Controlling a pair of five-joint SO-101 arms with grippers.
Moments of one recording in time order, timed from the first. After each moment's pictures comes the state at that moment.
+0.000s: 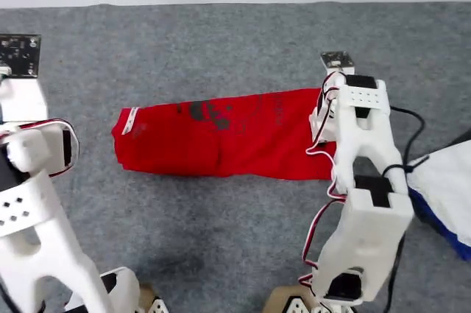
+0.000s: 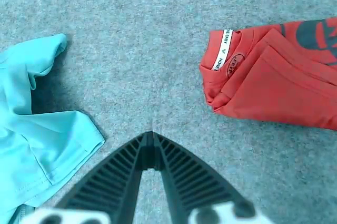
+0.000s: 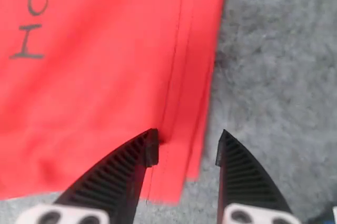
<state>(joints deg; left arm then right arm) -25.2 -31.0 3.1 99.1 -9.9 3.2 27.9 -6.6 72.9 10.2</state>
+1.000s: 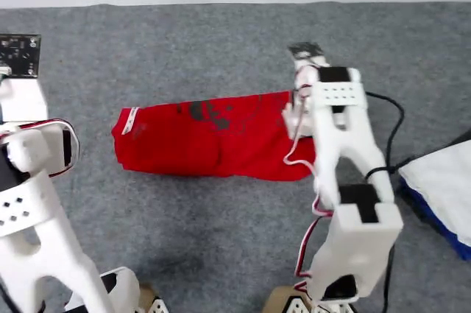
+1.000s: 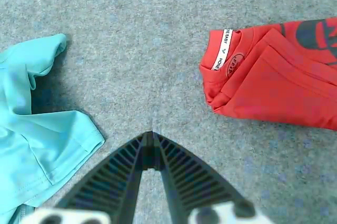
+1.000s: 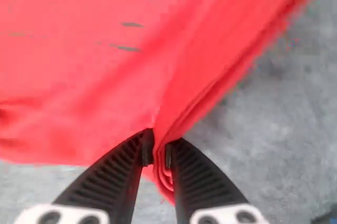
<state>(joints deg) -25.2 -31.0 3.1 99.1 -9.9 -8.7 18.0 -7.0 78.2 10.2</state>
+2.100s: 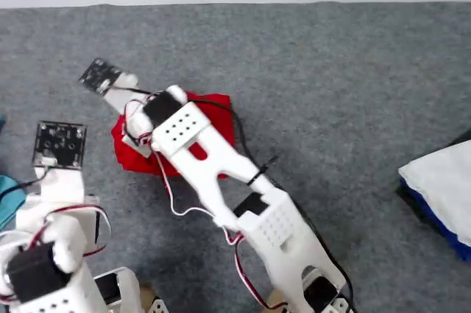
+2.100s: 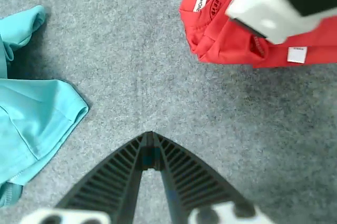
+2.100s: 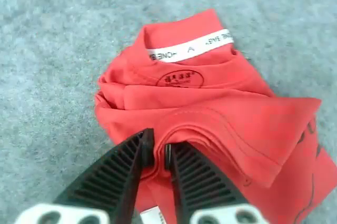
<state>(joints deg) -25.2 -69.7 38.8 99.2 -16.4 -48.9 48.6 -56.4 80.3 14.1</state>
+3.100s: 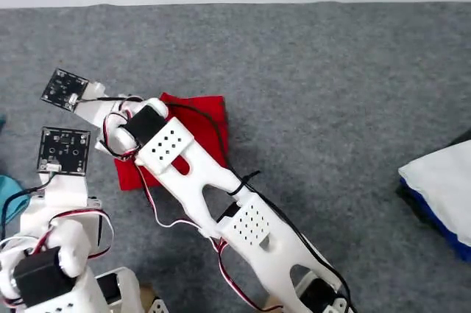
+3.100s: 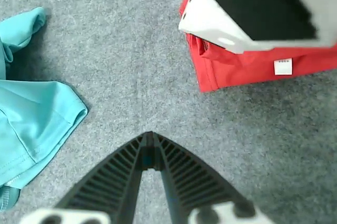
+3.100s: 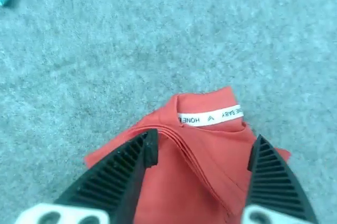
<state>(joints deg) -25.1 -72.0 42.9 96.8 -16.4 -53.6 61.0 -83.6 83.9 18.7</state>
